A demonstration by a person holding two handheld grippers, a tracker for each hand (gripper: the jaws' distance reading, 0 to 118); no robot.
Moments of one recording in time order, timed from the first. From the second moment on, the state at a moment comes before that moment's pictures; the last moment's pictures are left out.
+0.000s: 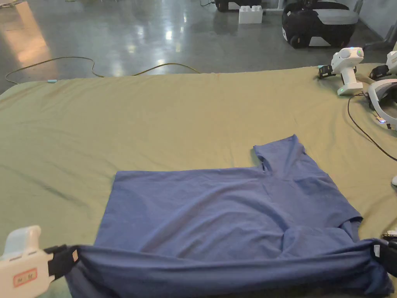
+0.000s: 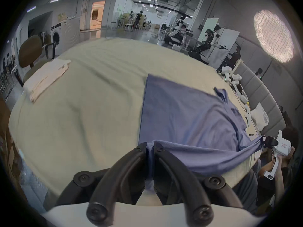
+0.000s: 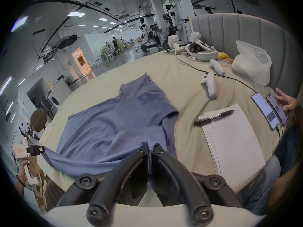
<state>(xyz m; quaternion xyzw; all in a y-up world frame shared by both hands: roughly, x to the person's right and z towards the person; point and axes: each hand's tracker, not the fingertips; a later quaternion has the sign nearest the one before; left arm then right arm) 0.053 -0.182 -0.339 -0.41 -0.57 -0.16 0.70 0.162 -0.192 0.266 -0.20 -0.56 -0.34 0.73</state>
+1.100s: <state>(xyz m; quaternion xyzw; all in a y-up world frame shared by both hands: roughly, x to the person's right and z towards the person) -0.065 -0.007 -0.222 -0.02 -0.62 -0.05 0.78 0.047 -0.047 0.198 -0.03 -0.69 0.02 0.72</state>
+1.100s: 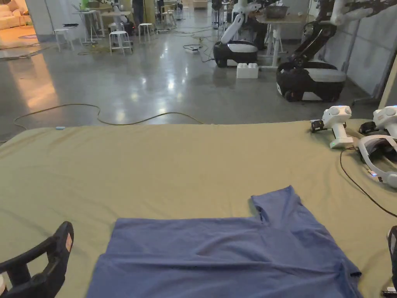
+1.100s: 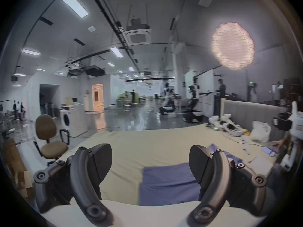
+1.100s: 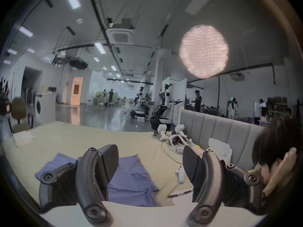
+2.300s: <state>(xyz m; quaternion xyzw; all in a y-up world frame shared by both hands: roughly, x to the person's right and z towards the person) 0.035 -0.229 -0.336 -0.40 -0.54 -0.07 0.74 0.017 -0.087 0.197 -0.15 -0.57 -0.12 0.80</state>
